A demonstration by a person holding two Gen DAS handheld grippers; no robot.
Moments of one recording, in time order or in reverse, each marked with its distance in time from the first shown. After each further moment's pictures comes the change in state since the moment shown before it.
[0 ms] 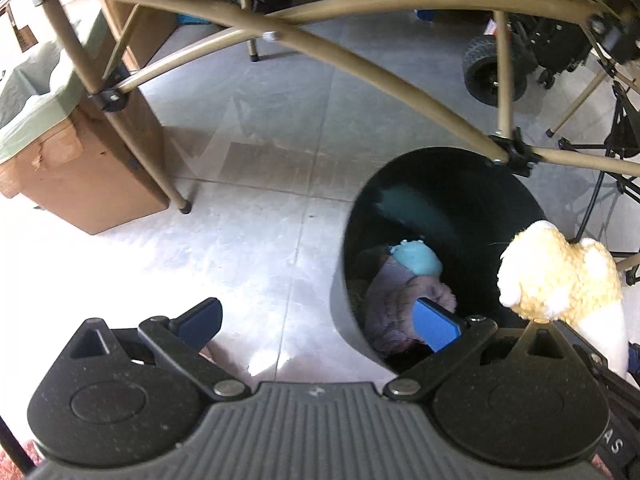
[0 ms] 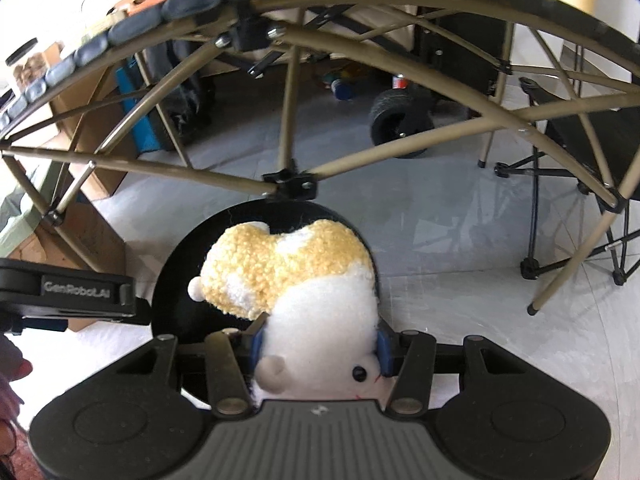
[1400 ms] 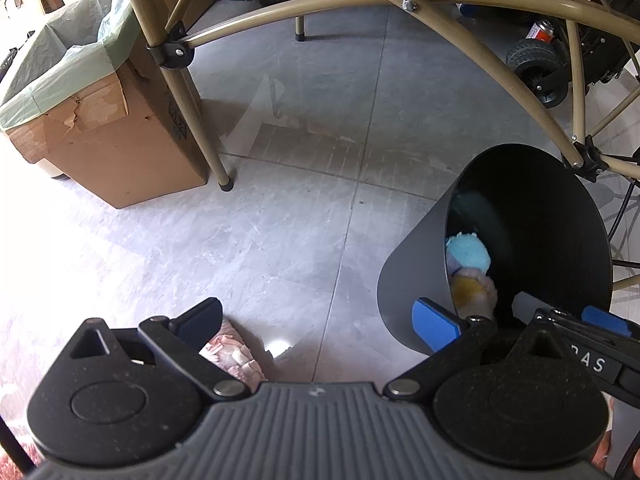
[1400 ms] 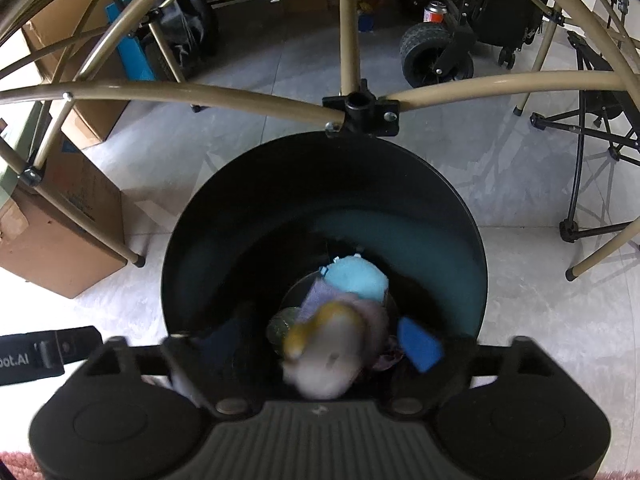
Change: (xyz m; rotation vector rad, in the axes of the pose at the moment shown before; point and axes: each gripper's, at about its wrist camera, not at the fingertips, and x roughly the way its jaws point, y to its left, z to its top) left arm 0.017 0.058 -0.008 -0.063 0.035 0.033; right arm 0.074 0.049 0.010 0.001 0.205 0.000
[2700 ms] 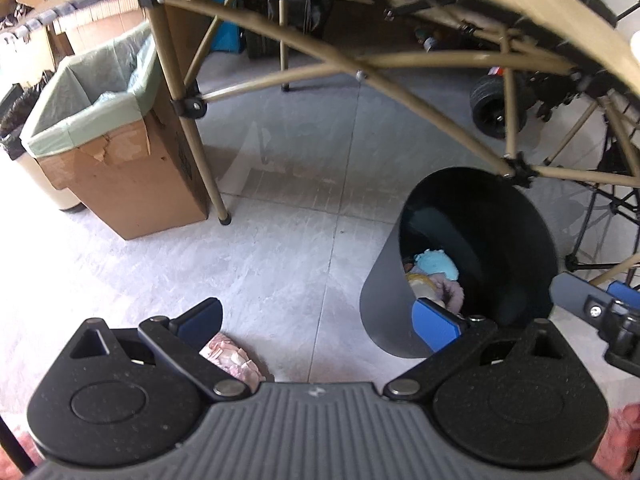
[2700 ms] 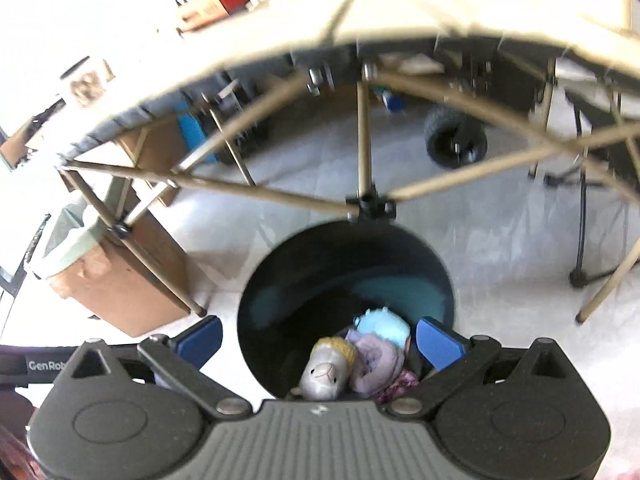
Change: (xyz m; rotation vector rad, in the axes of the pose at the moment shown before) left arm -0.081 0.000 -0.039 0.036 -0.169 -0.046; right arm -0.111 -0.028 -0.027 -0.032 -0.261 0.162
